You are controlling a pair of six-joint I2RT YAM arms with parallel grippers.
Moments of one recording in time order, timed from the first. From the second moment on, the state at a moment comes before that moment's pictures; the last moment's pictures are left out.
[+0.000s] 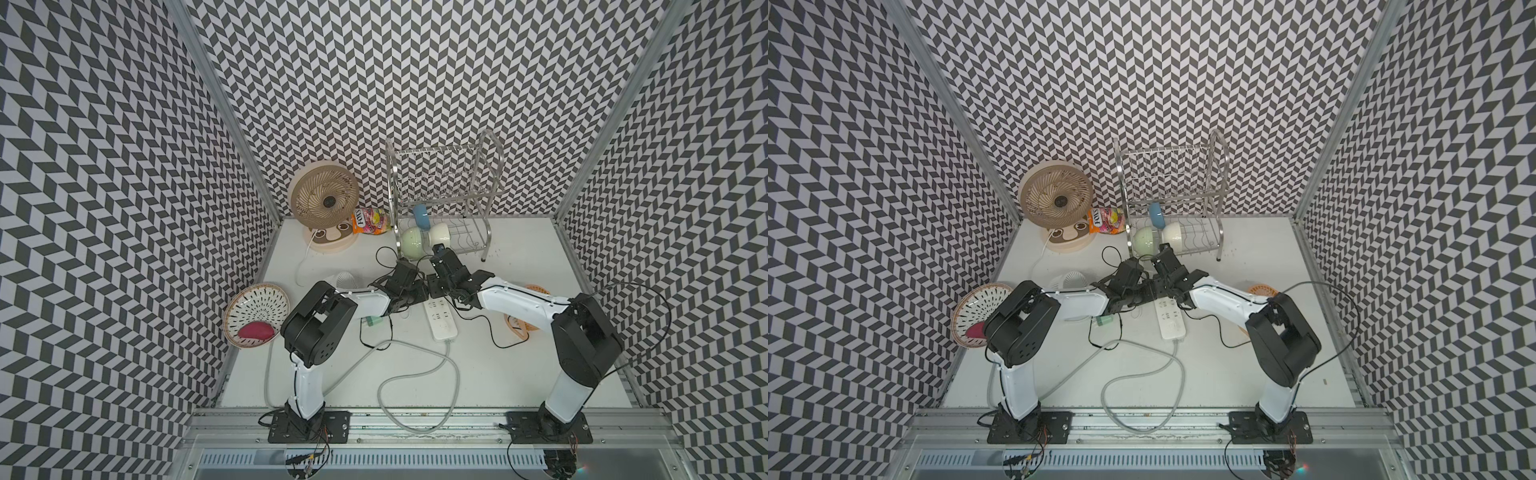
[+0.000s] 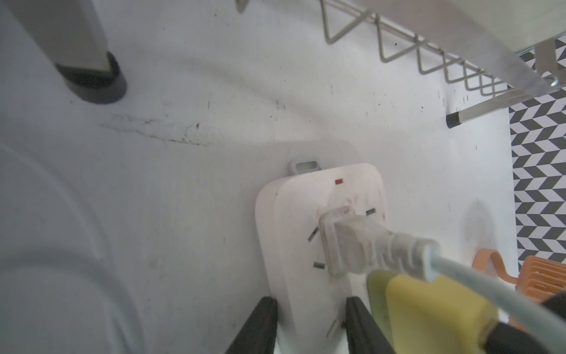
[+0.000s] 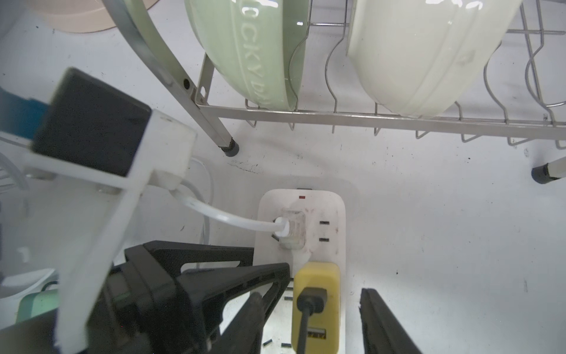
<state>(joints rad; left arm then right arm) -0.65 1.94 1.06 0.09 0.09 -0.82 0.69 1.76 1.21 -0.33 0.24 0.35</state>
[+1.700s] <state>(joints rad) -0.65 1.94 1.06 0.09 0.09 -0.82 0.68 1.77 1.13 -0.26 0.22 0.35</state>
